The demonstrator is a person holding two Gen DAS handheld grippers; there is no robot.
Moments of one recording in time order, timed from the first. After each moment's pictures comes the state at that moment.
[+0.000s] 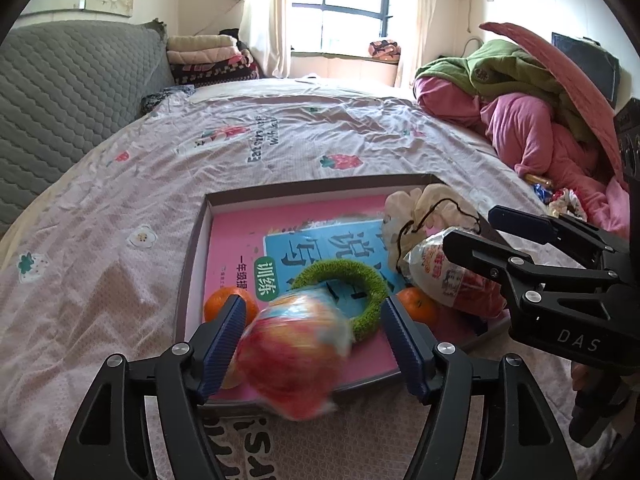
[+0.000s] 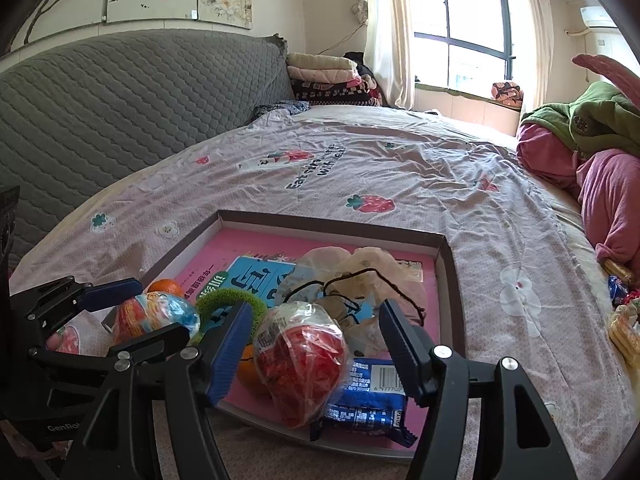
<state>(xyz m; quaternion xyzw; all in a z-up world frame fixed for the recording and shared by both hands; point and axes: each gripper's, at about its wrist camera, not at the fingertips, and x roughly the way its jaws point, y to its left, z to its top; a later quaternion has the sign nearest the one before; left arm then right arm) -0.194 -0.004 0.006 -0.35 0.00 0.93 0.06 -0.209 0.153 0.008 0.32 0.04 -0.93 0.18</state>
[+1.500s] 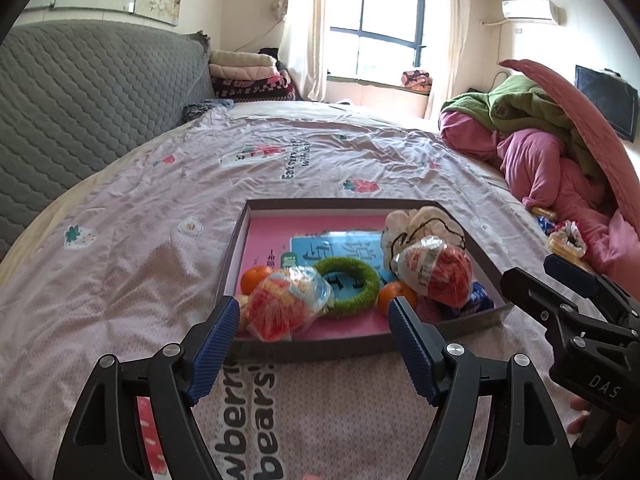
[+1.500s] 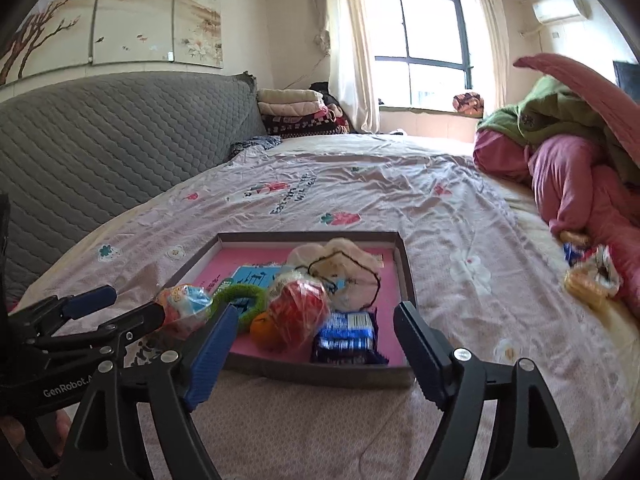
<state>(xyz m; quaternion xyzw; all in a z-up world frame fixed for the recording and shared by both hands) -0.122 -0.005 0.030 -0.31 -0.04 0.95 0.00 -0.125 0.181 0.028 0.27 -0.01 -0.95 0.13</state>
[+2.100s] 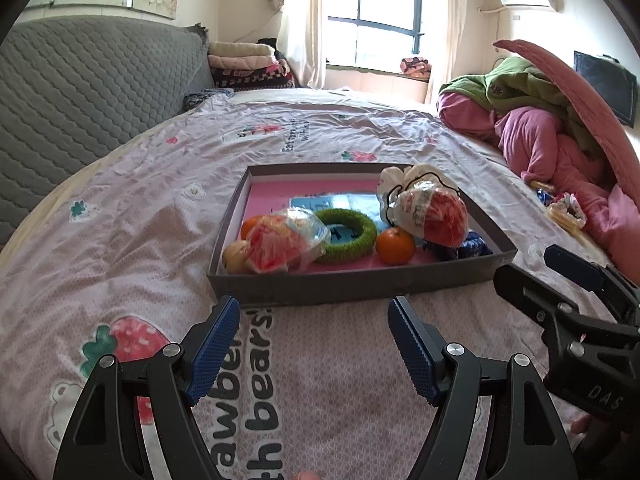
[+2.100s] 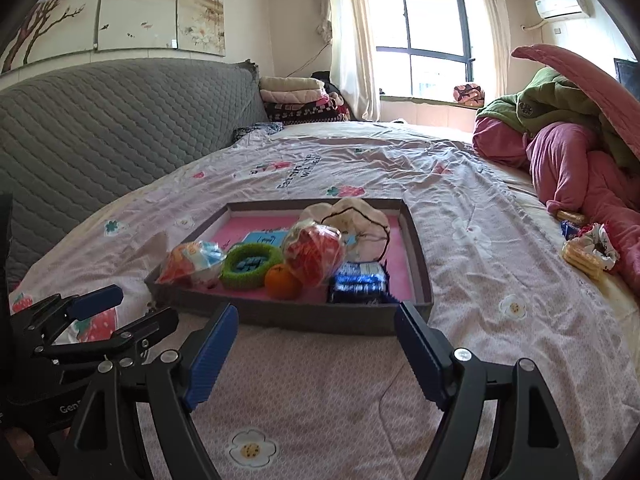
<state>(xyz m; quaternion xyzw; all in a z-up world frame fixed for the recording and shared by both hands) -0.092 0.001 0.001 -0.33 -0.03 0.94 0.00 -0.092 0.170 0.006 0.29 0.00 -0.95 0.13</state>
